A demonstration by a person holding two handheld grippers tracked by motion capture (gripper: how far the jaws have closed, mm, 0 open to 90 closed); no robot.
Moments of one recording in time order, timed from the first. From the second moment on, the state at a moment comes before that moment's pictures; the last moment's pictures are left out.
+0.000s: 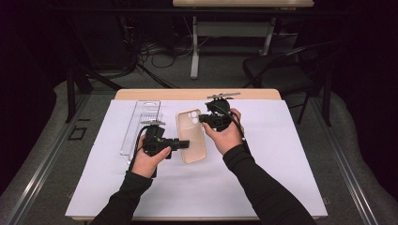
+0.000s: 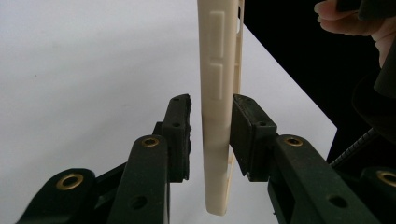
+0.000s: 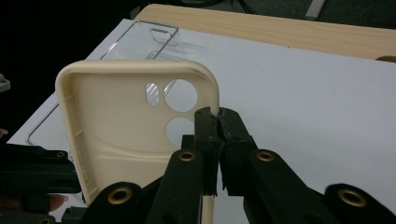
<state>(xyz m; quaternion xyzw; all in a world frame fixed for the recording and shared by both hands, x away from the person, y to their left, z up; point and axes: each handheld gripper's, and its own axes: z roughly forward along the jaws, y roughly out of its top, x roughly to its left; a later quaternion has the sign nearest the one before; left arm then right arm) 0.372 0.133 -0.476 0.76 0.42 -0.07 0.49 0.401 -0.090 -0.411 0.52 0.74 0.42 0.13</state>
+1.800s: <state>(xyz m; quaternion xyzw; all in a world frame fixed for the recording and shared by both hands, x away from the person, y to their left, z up) 0.373 0.136 -0.477 0.75 0.44 -0.10 0.48 0.400 -0.086 -0.414 0.51 0.74 0.42 0.12</state>
